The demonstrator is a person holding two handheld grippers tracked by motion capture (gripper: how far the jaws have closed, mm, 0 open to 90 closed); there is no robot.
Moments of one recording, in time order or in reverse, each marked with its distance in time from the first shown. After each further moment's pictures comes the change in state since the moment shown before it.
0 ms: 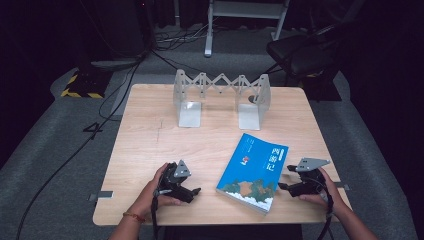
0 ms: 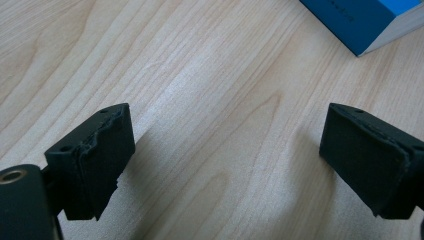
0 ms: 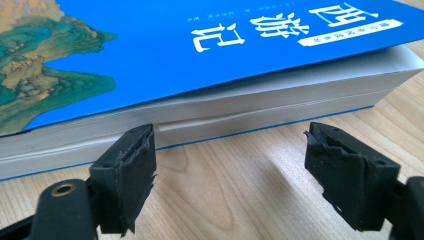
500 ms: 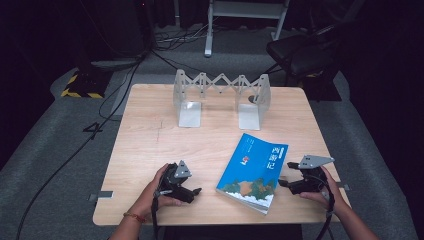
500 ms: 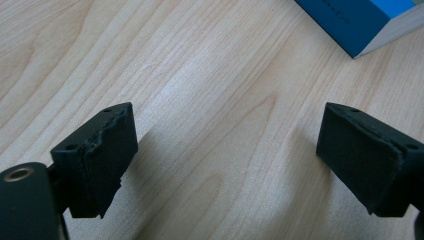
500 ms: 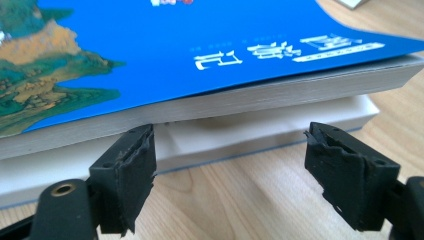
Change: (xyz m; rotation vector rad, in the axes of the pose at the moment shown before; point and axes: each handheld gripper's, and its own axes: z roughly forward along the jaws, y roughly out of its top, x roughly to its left) left arm -0.003 0.001 -0.001 0.002 0.005 -0.007; right arm 0.000 0.011 -0.010 -0.058 0.008 0.024
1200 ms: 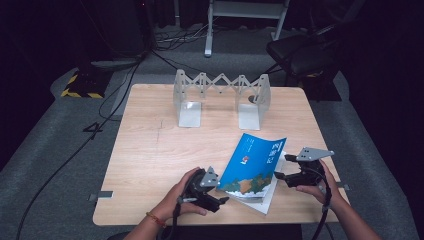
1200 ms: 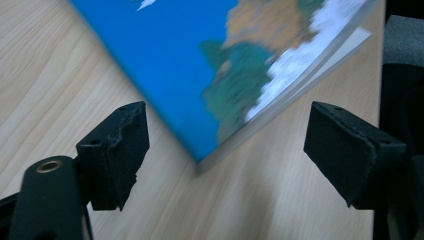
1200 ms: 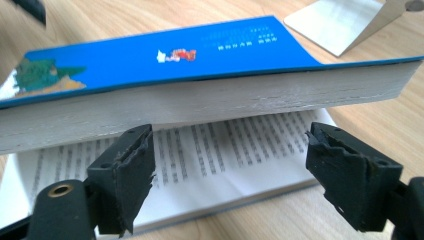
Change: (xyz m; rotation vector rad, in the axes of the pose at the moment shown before) left arm -0.070 0.058 0.011 -0.092 -0.158 0.146; right arm 0.005 0.030 -0.004 -0.055 -0.017 0.016
